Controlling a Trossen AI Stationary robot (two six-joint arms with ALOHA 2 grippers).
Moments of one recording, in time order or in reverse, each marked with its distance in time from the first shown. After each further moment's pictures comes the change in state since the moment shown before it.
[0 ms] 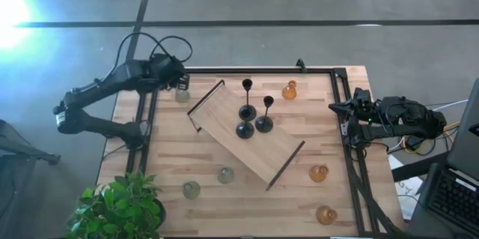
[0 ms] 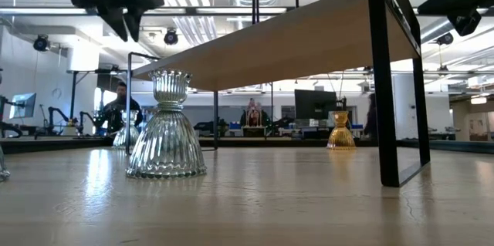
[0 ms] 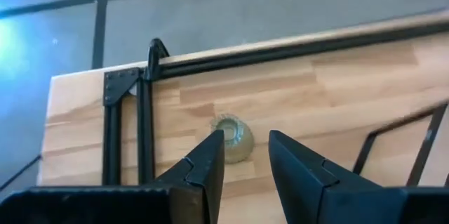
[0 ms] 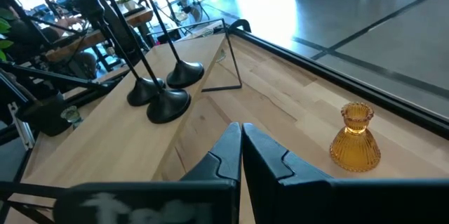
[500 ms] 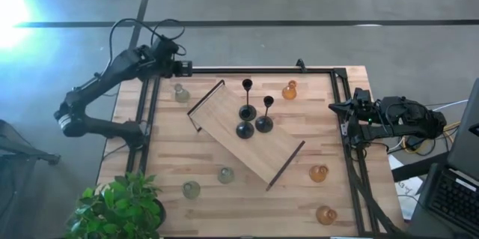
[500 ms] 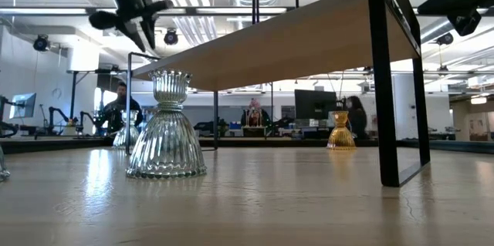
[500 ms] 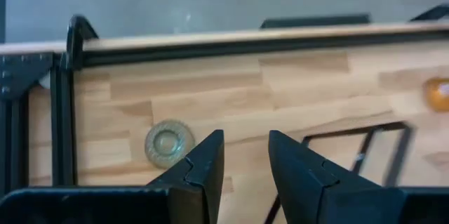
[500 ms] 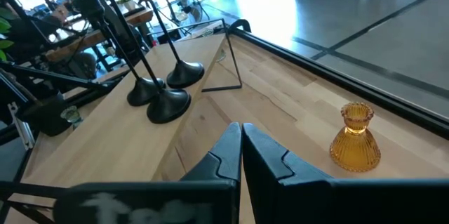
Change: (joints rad) left arm 0.241 0.038 -0.020 0.217 0.363 0.138; right arm 0.000 0.000 0.000 0.000 0.000 0.000
